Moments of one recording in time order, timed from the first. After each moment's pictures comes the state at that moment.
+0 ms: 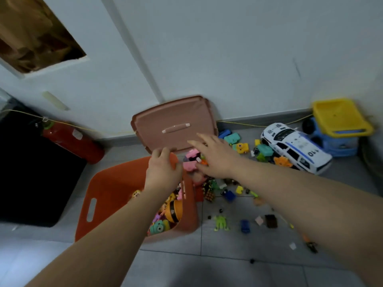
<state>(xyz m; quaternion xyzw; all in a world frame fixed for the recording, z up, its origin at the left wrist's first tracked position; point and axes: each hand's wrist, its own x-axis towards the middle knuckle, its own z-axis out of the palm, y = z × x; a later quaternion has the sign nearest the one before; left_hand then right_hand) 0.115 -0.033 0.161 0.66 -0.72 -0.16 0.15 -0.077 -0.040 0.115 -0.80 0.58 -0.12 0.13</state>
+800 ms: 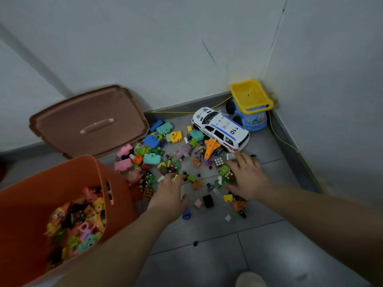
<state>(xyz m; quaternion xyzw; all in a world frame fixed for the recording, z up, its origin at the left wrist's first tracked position) -0.011 0.052 0.035 0.45 -0.85 -0.23 -0.12 -0.269 0.150 -0.002 -0.61 0.78 0.06 0.16</state>
